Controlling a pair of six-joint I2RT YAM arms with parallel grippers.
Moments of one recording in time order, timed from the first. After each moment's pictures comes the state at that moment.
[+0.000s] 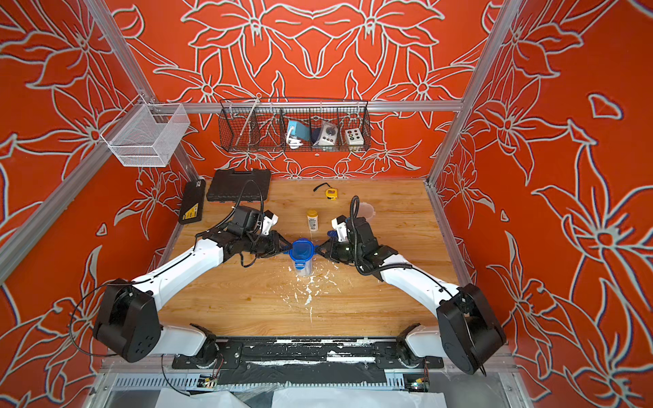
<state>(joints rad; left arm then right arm) -0.36 1.41 0.99 -0.46 0.54 -0.62 0.58 1.33 0.78 -0.06 -0.55 0.83</state>
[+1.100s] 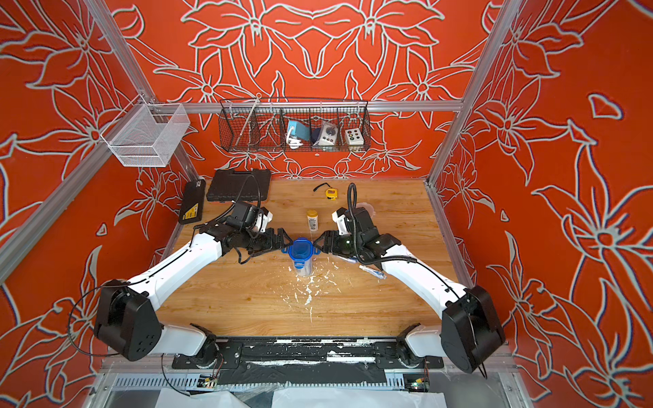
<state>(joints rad) -0.36 1.41 1.14 -0.71 0.33 -0.54 0.57 1.32 1.00 -0.41 -0.46 0.65</state>
